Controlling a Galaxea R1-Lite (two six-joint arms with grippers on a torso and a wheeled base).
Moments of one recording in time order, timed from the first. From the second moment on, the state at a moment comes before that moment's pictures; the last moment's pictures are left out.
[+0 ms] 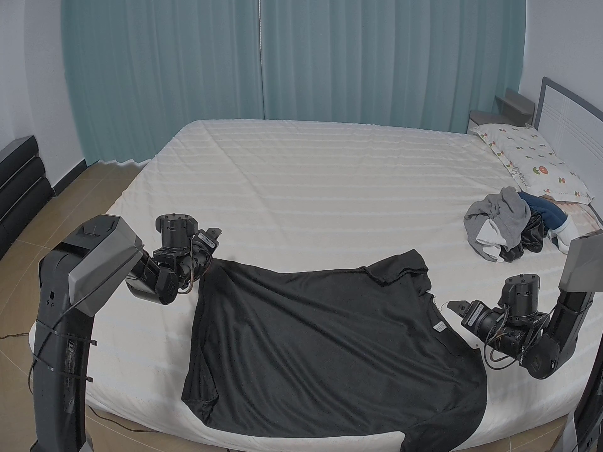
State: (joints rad) left arm -0.15 2.54 -1.41 -0.74 0.08 -0.98; right arm 0.19 2.11 -0.30 -1.24 -0.13 0.74
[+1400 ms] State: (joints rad) left arm -0.17 2.21 -0.58 -1.05 -0.12 -1.11; right arm 0.23 2.27 -0.94 -0.79 -0.04 0.83
